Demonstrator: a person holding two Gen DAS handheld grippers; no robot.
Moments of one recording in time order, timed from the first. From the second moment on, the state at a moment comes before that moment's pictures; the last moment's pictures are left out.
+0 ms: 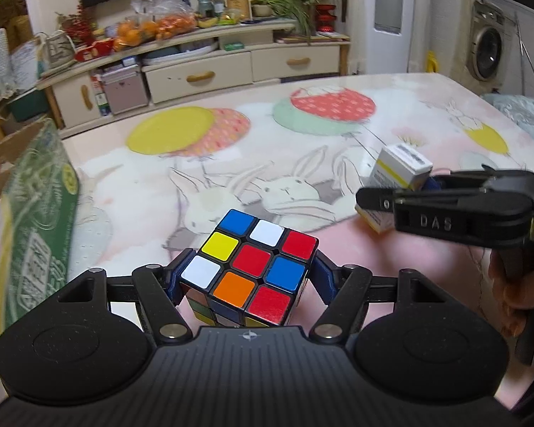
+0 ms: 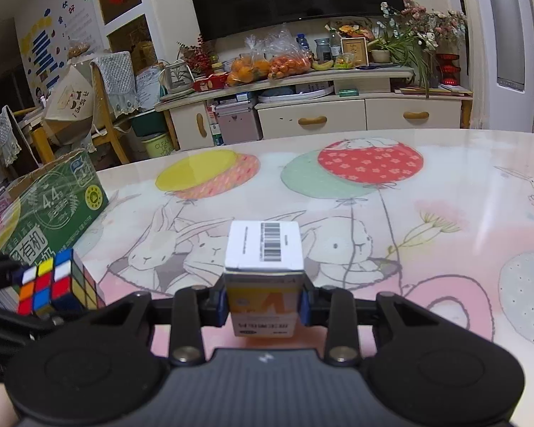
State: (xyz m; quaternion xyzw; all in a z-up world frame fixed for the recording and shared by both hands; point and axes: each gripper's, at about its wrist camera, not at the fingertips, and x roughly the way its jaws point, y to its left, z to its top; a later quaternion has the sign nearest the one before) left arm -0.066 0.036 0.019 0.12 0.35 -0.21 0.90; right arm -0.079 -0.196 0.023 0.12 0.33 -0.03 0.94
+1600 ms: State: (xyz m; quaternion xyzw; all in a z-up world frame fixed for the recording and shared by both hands) left arm -0.066 0.075 0.063 0.05 0.25 -0.11 0.96; right arm -0.078 -0.087 0.089 0.04 0.28 0.05 0.96
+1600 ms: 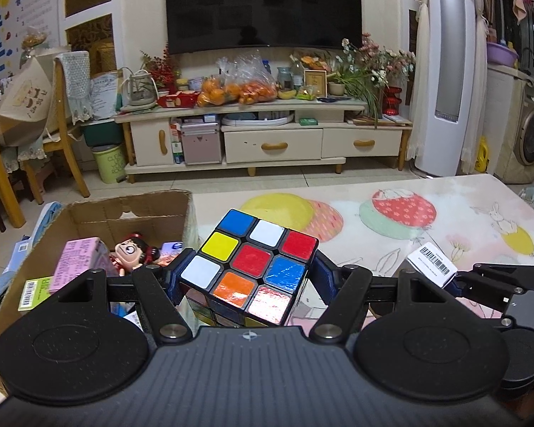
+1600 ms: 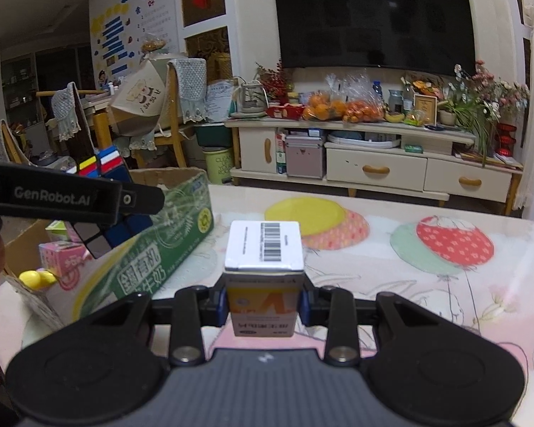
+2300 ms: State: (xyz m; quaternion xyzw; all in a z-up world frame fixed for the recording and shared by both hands) left arm -0.074 0.150 0.059 -0.02 0.29 -0.03 0.96; right arm -0.051 -0.037 0.107 0.02 0.25 0.12 0.96
